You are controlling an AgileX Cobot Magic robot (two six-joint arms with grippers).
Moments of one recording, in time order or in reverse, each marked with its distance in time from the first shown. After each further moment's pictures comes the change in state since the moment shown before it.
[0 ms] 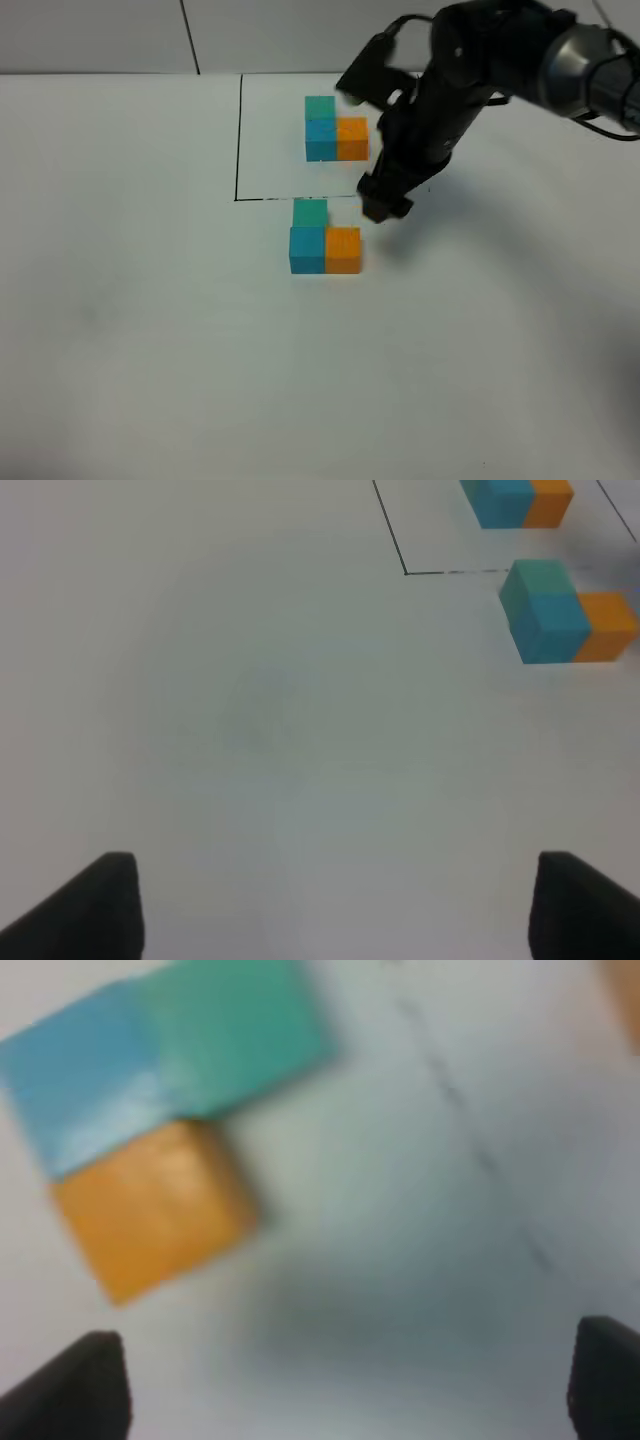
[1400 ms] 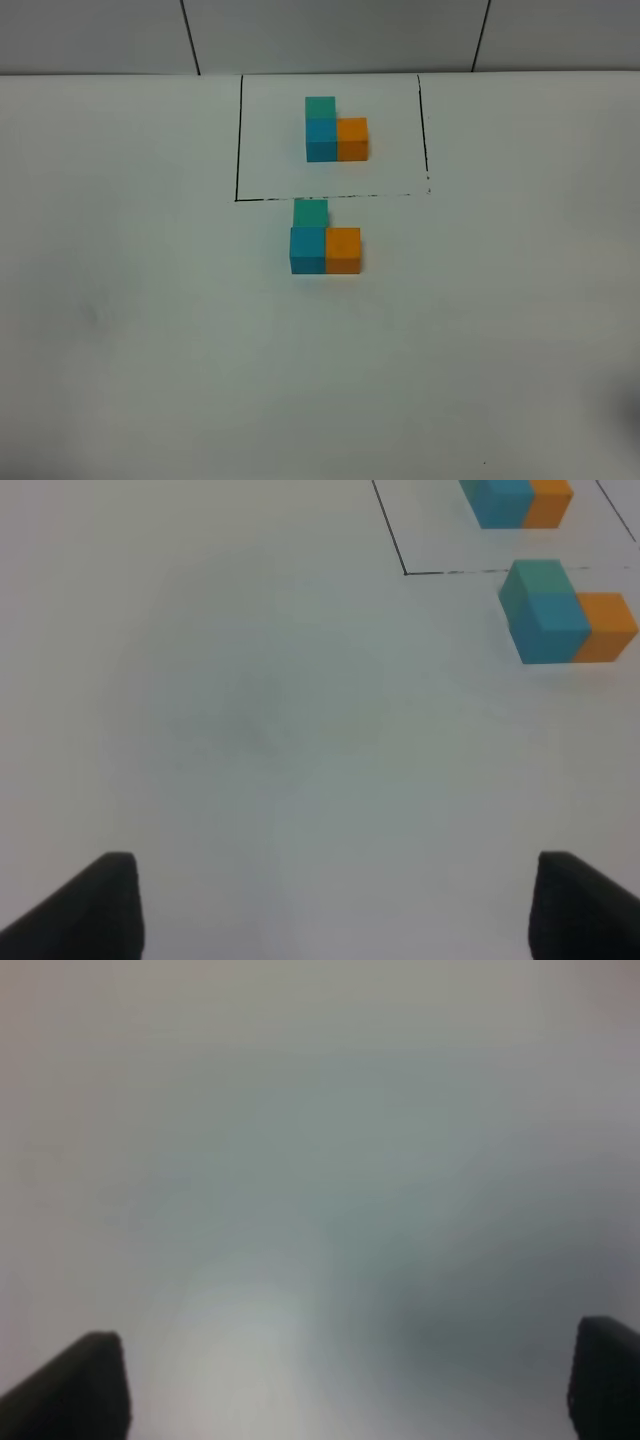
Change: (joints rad) left arm 0.000 0.000 0.000 0.000 0.000 0.000; right arm -0.437 -1.346 1.026 -0.008 0.049 0.481
